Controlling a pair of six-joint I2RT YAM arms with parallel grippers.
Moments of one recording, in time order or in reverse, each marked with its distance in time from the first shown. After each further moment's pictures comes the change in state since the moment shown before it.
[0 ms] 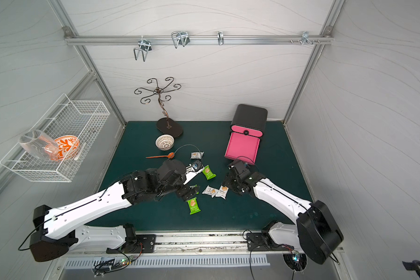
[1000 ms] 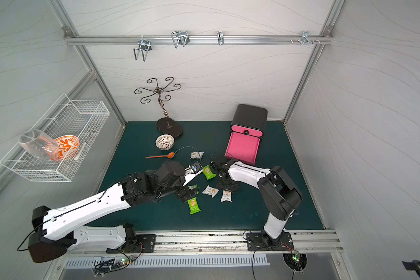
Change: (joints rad) left arm -0.005 -0.024 -0.033 0.017 -0.012 0.012; right arm 0.076 0.417 0.296 -0.262 0.131 -0.129
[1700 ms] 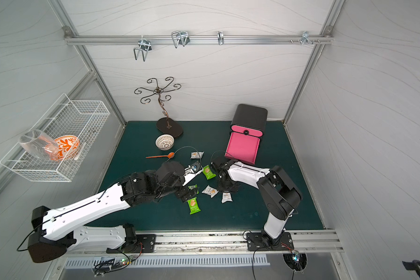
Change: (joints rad) left arm 0.000 0.000 0.000 0.001 0.000 0.000; right arm 0.002 -0.021 -0.016 -0.019 -0.031 -0.153
